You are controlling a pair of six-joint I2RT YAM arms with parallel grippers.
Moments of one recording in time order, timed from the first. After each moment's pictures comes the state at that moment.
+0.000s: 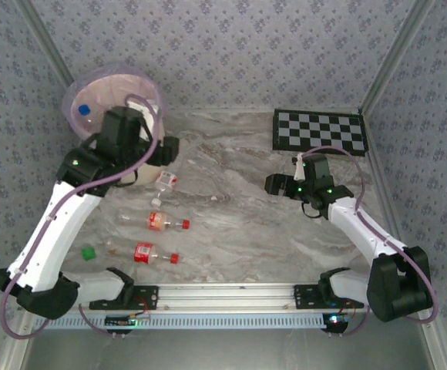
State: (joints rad) left arm -0.59 1.24 1.63 -1.03 -0.24 -0.20; right arm 0.26 1.21 0.76 -0.35 -0.25 0.40
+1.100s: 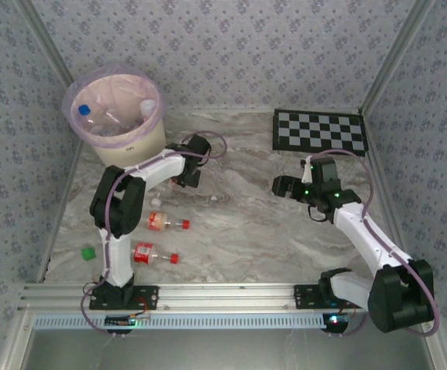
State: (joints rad) left arm -0.54 1.99 1.45 -0.80 -0.52 -0.32; right arm 0.21 1.14 0.74 -0.41 -0.22 0.40
